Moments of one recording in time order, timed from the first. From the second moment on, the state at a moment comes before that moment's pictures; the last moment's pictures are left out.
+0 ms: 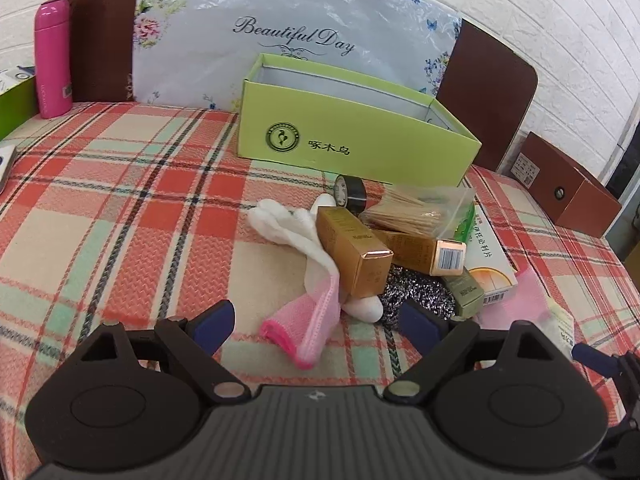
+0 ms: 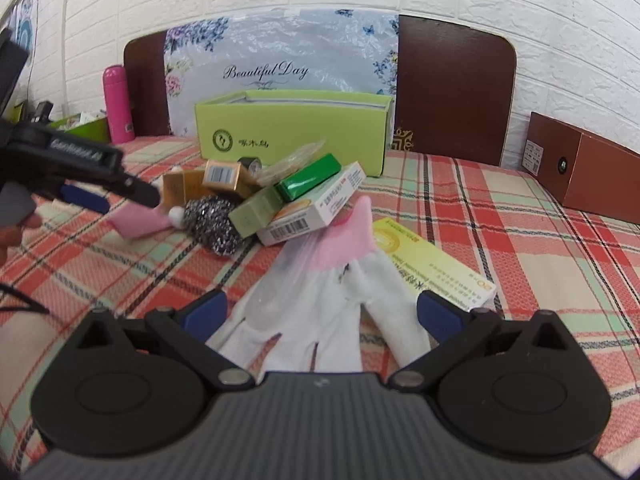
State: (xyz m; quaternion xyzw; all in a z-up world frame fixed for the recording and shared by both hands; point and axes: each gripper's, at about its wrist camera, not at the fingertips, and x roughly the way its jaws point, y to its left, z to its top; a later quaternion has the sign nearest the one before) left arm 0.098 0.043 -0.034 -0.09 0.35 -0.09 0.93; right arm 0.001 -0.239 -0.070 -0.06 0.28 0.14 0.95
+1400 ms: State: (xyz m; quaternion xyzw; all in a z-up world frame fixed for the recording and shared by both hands) left arm 0.123 0.050 -0.053 -0.07 0.37 -0.14 0.92; right arm -0.007 -0.237 -0.079 -0.06 0.35 0.19 0.92
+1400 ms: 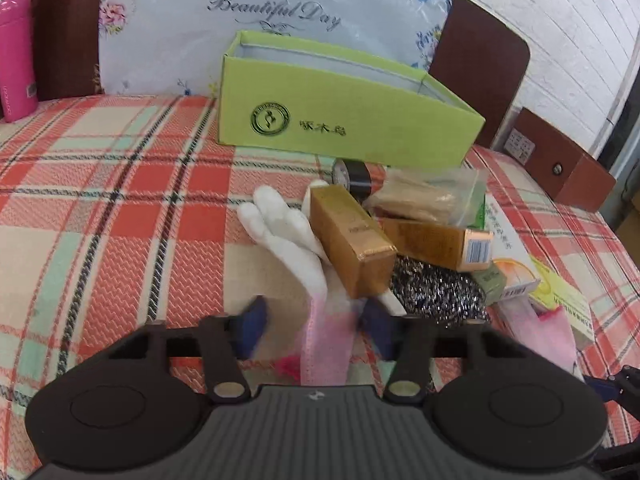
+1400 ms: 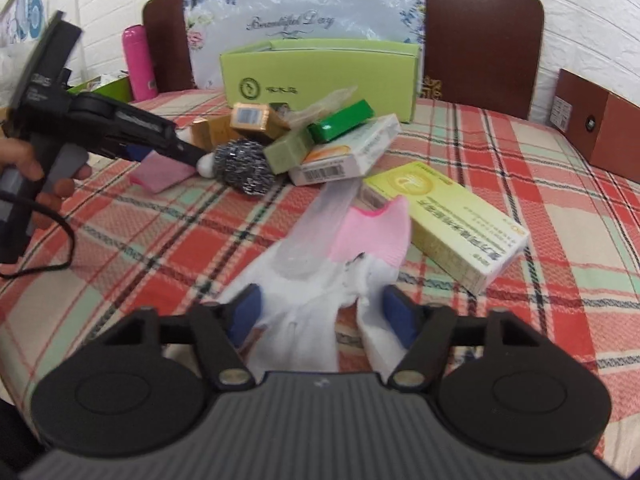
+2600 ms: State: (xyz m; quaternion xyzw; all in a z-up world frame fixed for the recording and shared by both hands) left arm 0.172 0.017 0.120 -0.13 0.18 -0.24 0.94; right arm 0.101 -0.235 0.047 0.03 0.15 0.23 0.96
